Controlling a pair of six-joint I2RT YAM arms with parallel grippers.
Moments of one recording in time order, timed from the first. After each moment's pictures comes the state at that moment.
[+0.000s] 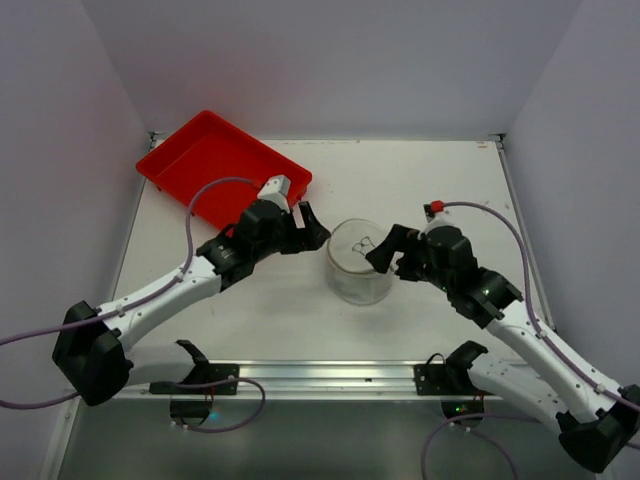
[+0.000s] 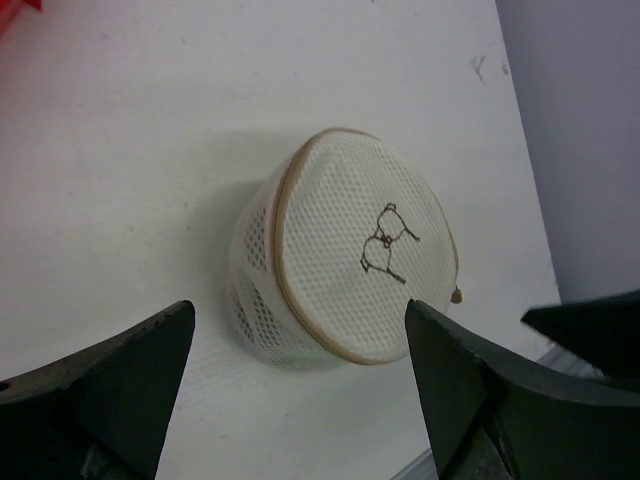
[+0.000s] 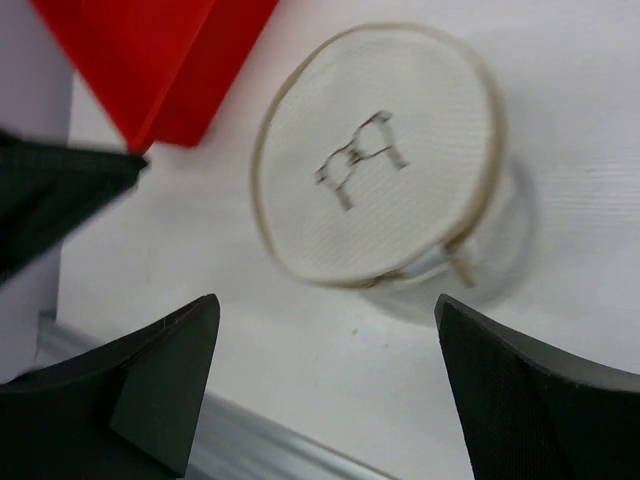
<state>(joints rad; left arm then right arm) -0.70 1.26 0.94 -0.16 -0.06 -0.68 0.71 0.83 0.77 -0.48 0.05 0.77</state>
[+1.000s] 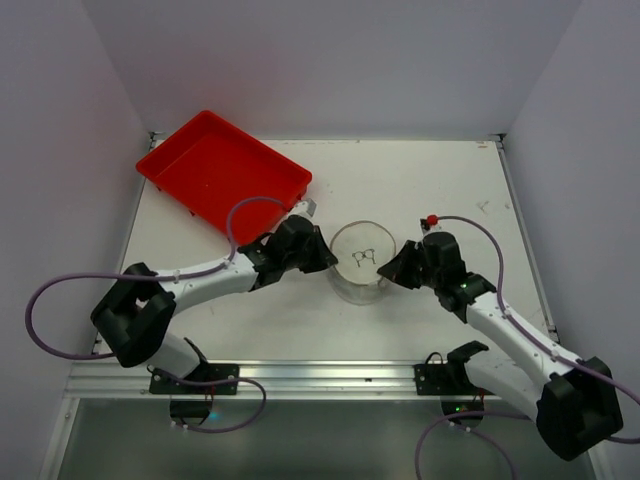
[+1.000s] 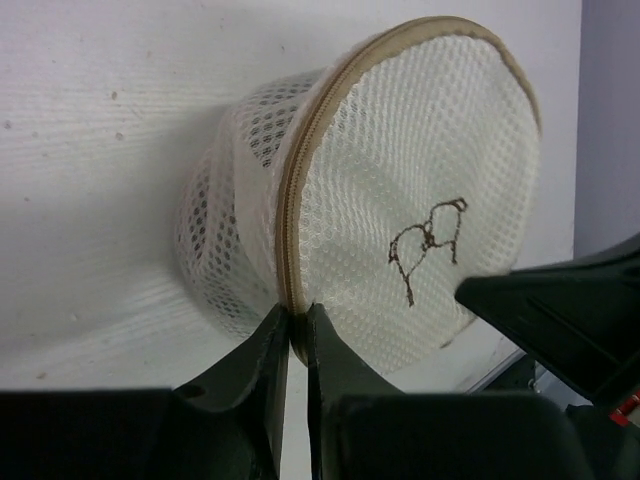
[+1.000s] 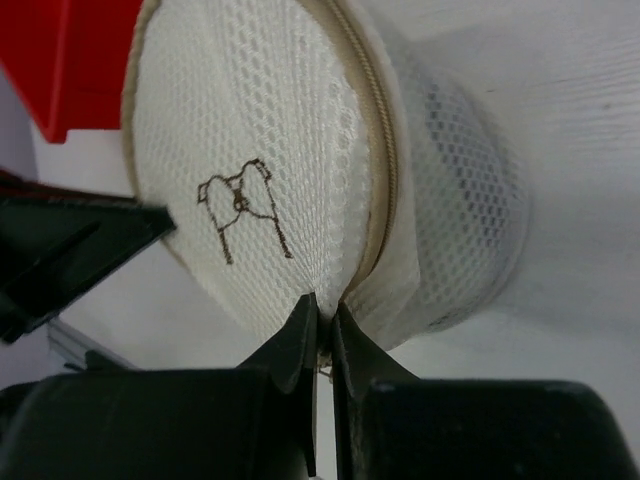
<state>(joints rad) -0.82 1.50 0.84 0.00 -0.03 -0.92 0.41 0.99 0.51 -0.22 -0.18 0.77</state>
